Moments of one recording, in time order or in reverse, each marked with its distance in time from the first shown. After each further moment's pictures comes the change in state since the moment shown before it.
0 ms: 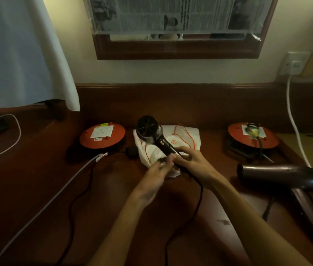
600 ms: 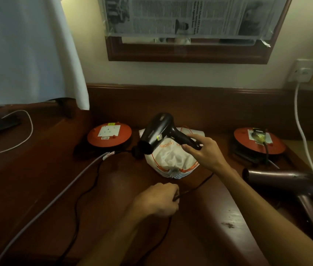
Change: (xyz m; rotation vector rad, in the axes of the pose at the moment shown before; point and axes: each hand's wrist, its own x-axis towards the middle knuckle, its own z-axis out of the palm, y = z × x) left_hand -0.047 0.036 0.006 1.144 -0.292 -0.156; right_hand 0.037 0.003 -0.029 -0.588 0.338 -0.291
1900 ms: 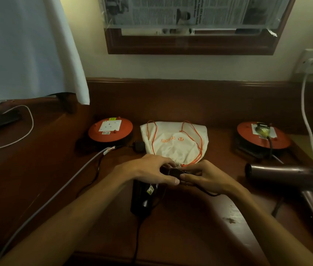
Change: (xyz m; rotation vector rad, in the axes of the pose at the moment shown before) left_hand 0.032 -0.036 -0.052 0.072 0.003 0.118; right_hand -0.060 -0.002 -0.002 0.162 -0.558 -0.008
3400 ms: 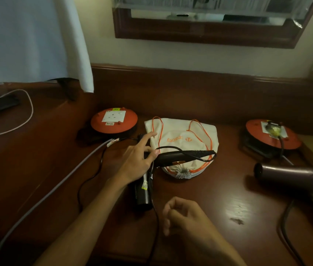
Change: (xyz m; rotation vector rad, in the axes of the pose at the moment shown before) left_hand -0.003 -0.067 0.036 -0.368 0.755 0.003; right_hand -0.049 -0.072 0.117 0.829 0.016 0.389
